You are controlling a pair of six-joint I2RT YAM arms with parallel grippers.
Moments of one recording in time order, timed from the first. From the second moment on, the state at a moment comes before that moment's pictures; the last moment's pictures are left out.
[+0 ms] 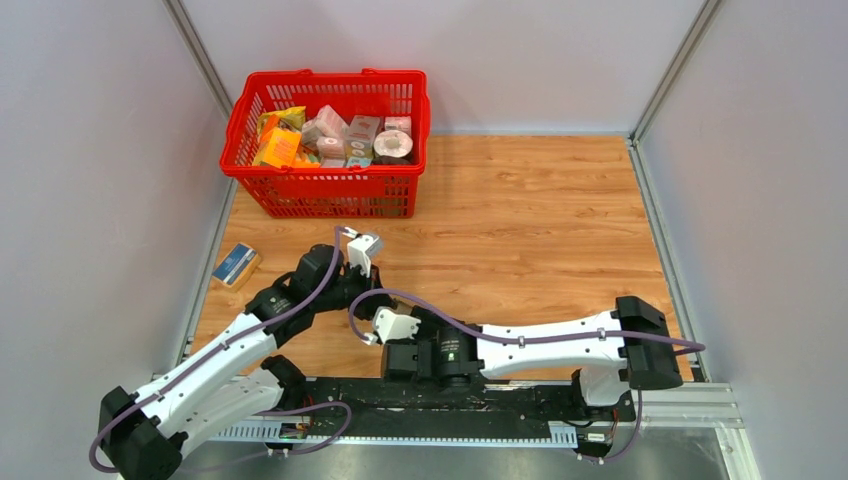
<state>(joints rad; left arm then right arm) -0.68 0.82 0.60 -0.39 0.34 -0.39 1.56 1.58 1.26 -0.96 0.69 0.22</state>
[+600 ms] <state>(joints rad) -0.68 0.49 0.55 -0.63 0.25 -0.51 1.60 1.61 1.23 -0.94 0.81 0.22</state>
